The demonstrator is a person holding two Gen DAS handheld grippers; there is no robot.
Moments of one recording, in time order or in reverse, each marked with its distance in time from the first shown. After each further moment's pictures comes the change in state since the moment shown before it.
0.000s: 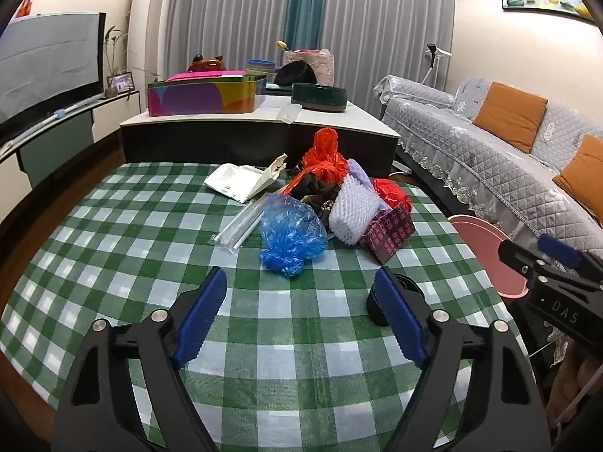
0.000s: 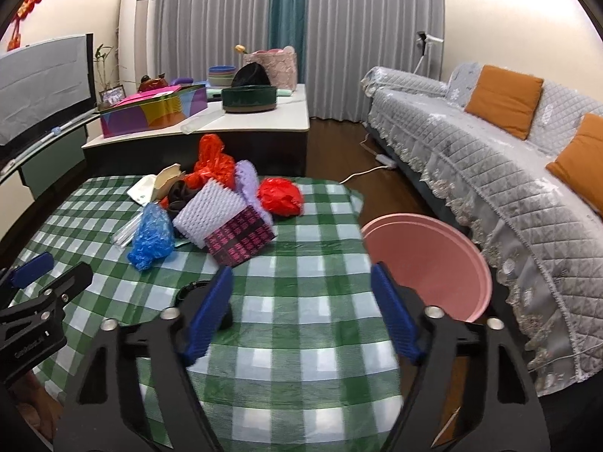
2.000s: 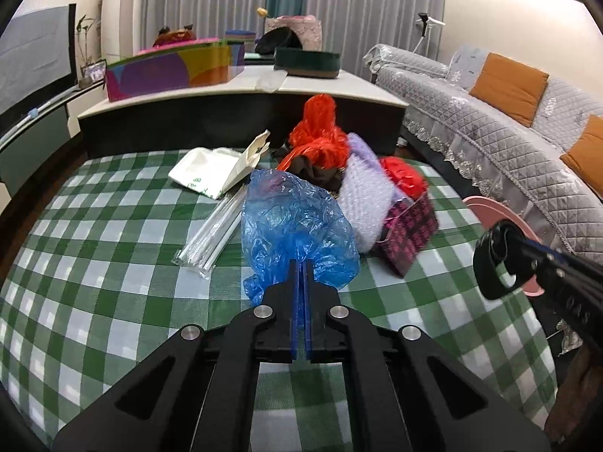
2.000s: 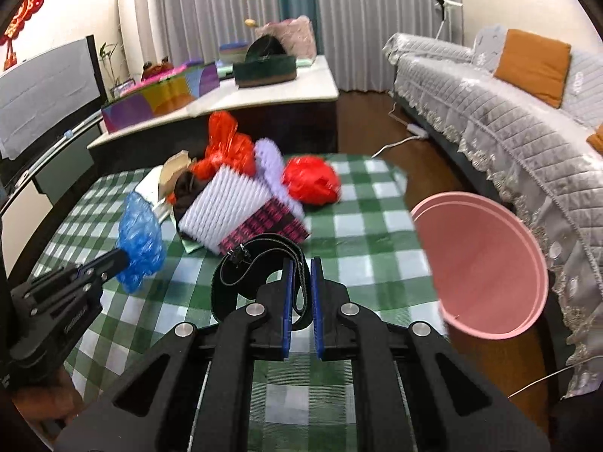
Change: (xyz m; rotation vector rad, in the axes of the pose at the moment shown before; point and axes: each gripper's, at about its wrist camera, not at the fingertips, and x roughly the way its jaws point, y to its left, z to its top) left arm 0.072 -0.006 0.022 0.056 0.107 -0.049; right arm 0.059 0.006 0.016 0.057 0.090 0.102
